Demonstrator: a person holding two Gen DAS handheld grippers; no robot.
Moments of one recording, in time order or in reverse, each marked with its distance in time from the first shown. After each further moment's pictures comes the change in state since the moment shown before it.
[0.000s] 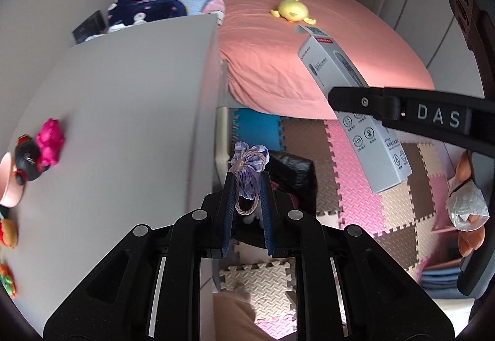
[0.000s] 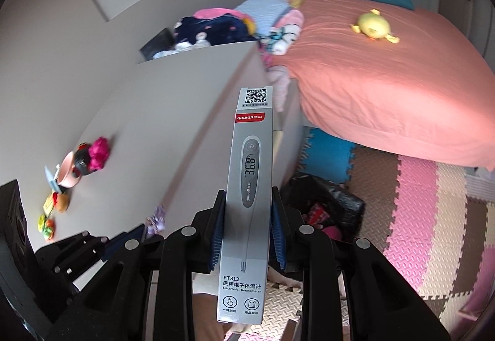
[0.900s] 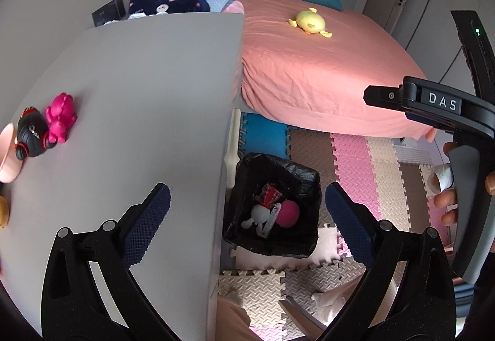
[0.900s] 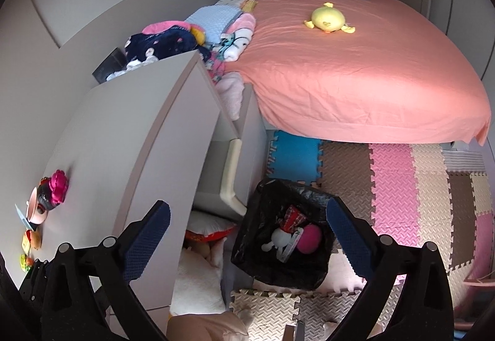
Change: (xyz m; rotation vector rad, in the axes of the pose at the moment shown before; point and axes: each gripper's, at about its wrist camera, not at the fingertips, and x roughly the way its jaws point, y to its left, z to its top) left arm -0.002 0.043 -0.019 -0.114 -0.049 0.011; right arm 0.018 -0.033 0.002 0.125 -0.040 -0.138
